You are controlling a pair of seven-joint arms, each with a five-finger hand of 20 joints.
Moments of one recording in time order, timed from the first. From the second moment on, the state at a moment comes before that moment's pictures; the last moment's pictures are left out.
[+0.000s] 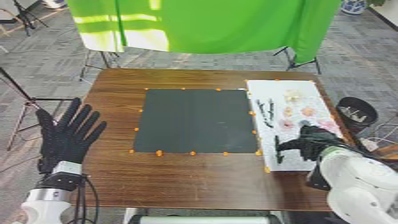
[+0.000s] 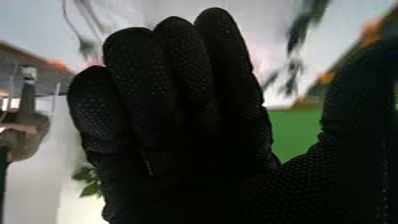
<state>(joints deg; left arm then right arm) 129.3 -58.4 -98.9 -120.4 17.8 -1.9 20.5 -105.6 -41.2 80.8 -127.9 -116.1 -25.8 51.5</state>
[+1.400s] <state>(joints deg) 126.7 -58.4 -96.4 -119.2 18.3 -1.3 17.1 -97.6 -45.7 71.4 -122.4 -115.3 -20.1 57.2</state>
